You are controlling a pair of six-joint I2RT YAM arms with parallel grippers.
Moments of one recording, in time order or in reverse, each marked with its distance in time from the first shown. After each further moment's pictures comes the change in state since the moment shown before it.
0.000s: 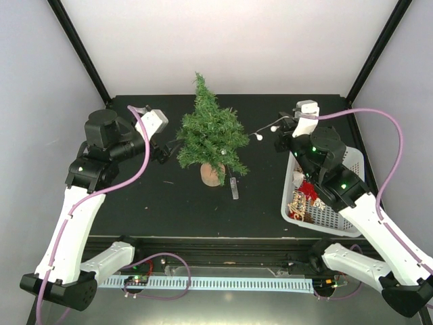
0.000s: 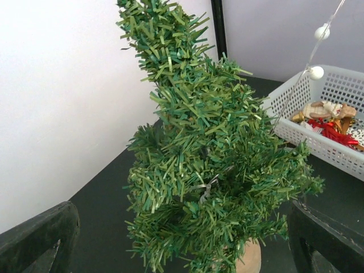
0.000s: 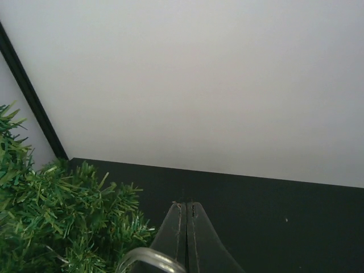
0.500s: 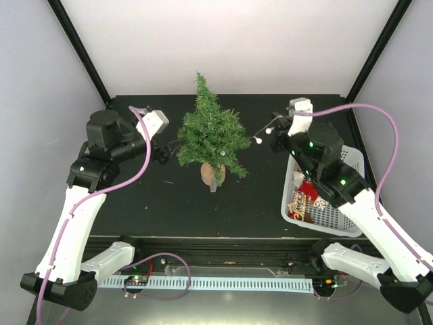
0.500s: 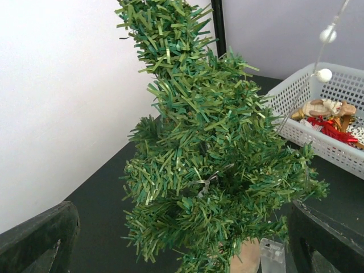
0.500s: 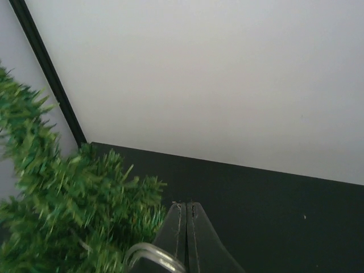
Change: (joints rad) left arm 0.000 0.000 -0.013 0.005 0.000 0.000; right arm 0.008 -0.005 0.018 -0.059 -0.102 0.004
